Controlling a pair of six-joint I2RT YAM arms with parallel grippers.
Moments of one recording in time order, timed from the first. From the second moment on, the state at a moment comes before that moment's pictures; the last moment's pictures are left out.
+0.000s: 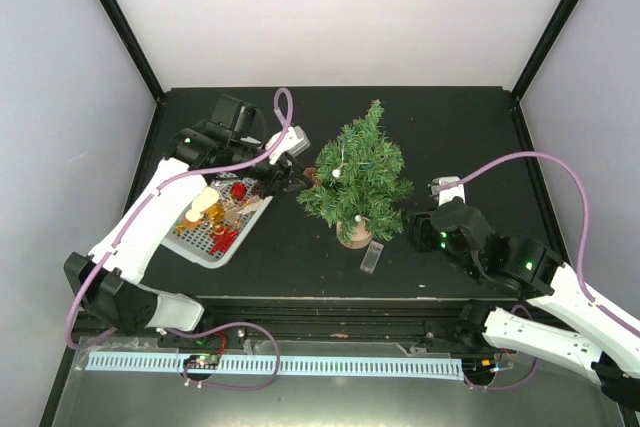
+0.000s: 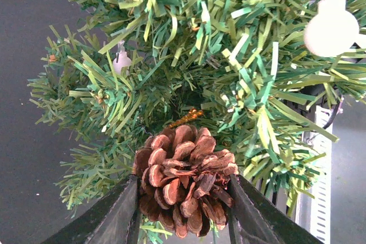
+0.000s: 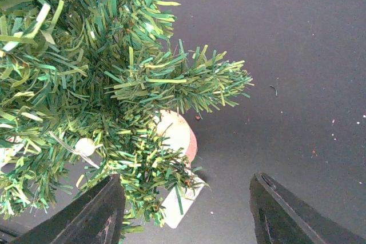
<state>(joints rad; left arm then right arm) -0.44 1.36 1.45 -0.99 0.74 0.39 0.98 0.73 0.96 -0.93 0.44 0.66</state>
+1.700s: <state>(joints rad) -0.44 1.25 1.46 -0.99 0.43 0.45 0.98 0.70 0.96 -0.94 0.47 0.66</state>
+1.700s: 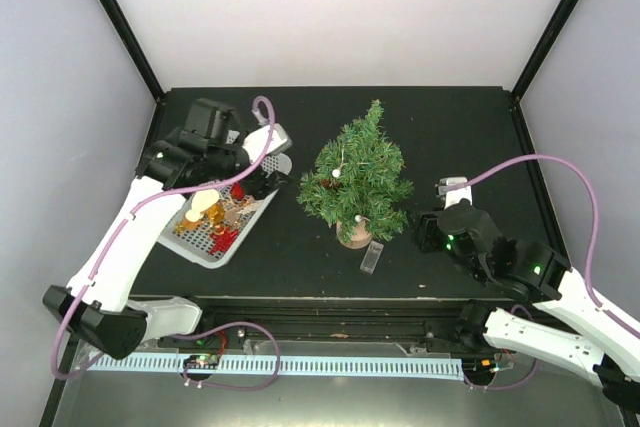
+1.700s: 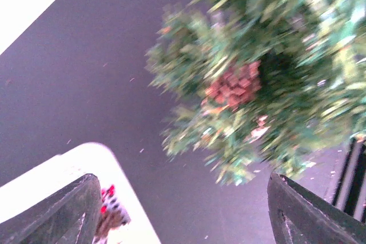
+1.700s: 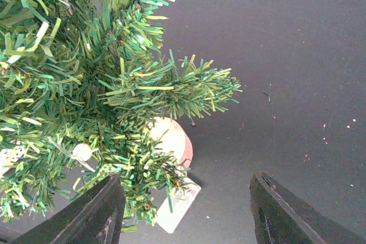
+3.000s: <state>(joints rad) -0.02 1.74 1.16 -0.71 0.15 0.52 0.98 0.69 0.87 -0.89 0.44 0.66</state>
